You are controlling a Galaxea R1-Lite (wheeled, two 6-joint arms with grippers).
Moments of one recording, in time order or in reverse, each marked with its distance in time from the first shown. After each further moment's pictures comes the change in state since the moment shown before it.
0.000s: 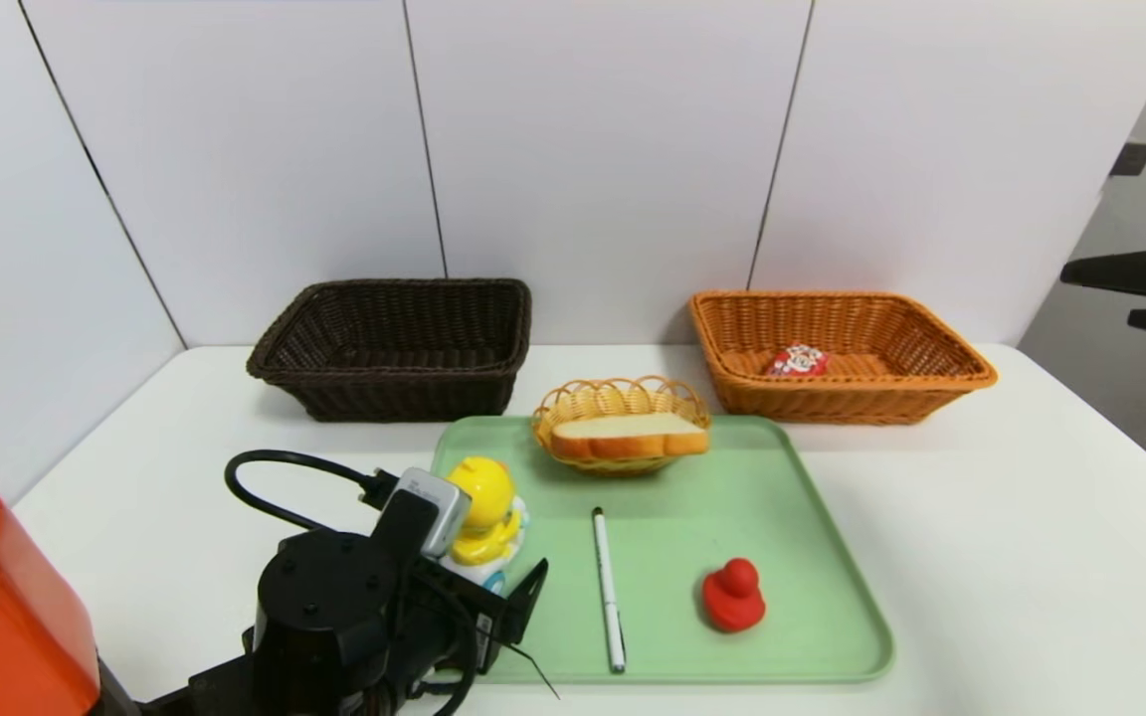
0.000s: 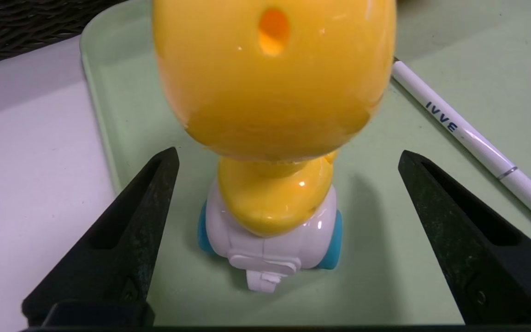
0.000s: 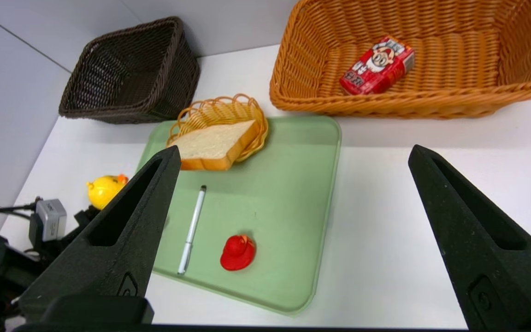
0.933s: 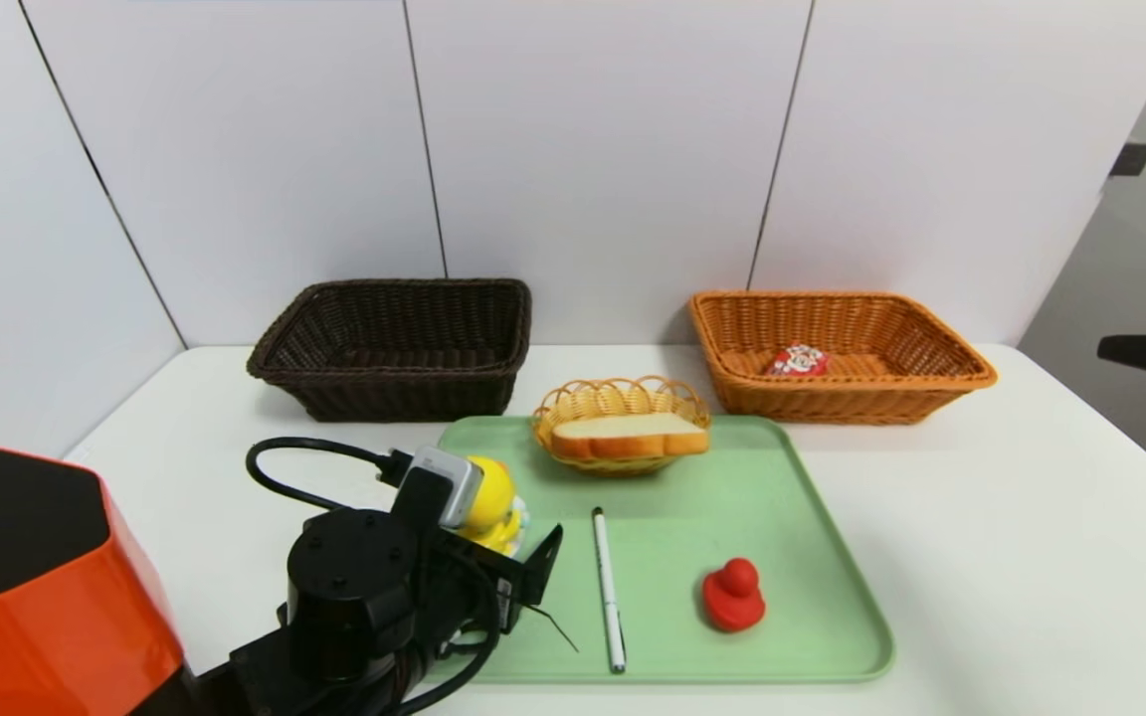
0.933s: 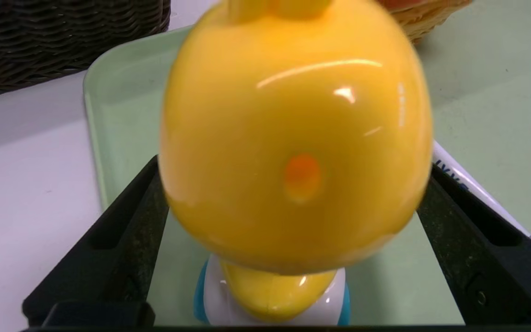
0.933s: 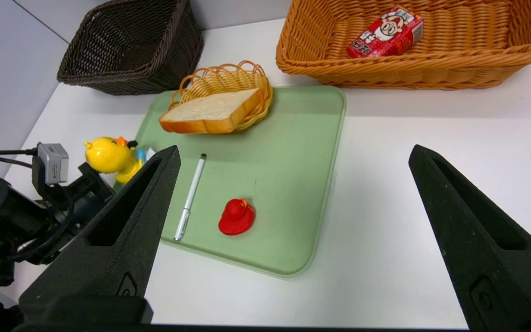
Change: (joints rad) left arm 0.020 0.085 -0.061 -0.112 -0.003 0.005; right arm 0.003 -0.135 0.137 0.001 0.010 -0.042
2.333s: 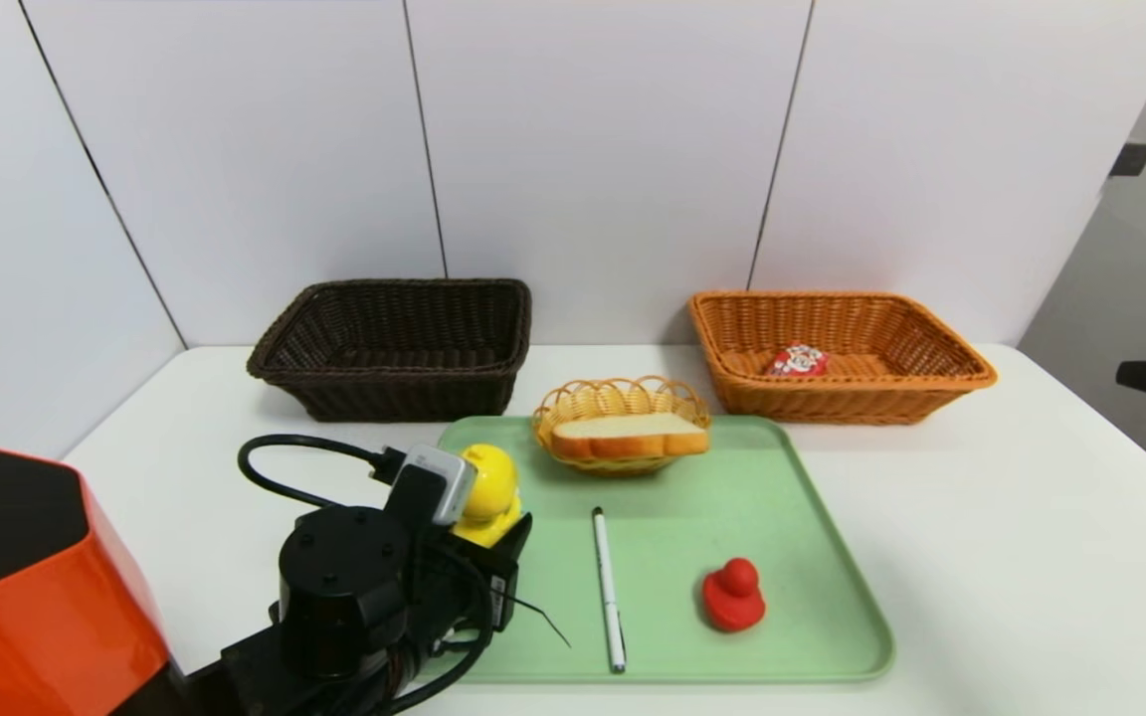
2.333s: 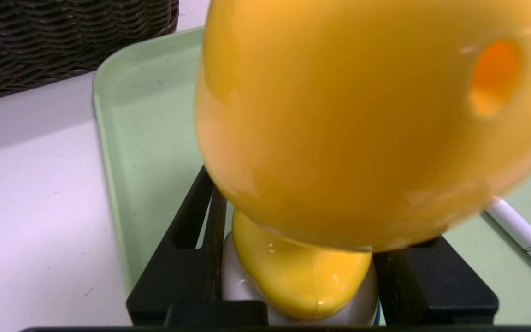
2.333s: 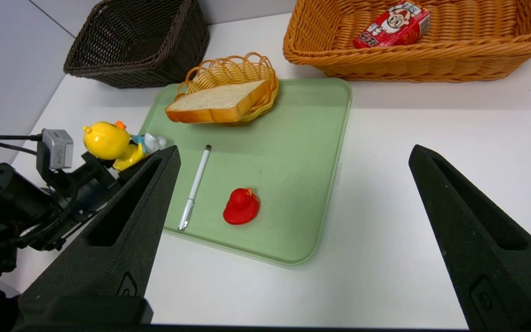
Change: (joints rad) left arm 0.010 -0.023 0.005 0.026 0.002 0.005; right arm 0.010 -0.053 0.041 0.001 0.001 0.000
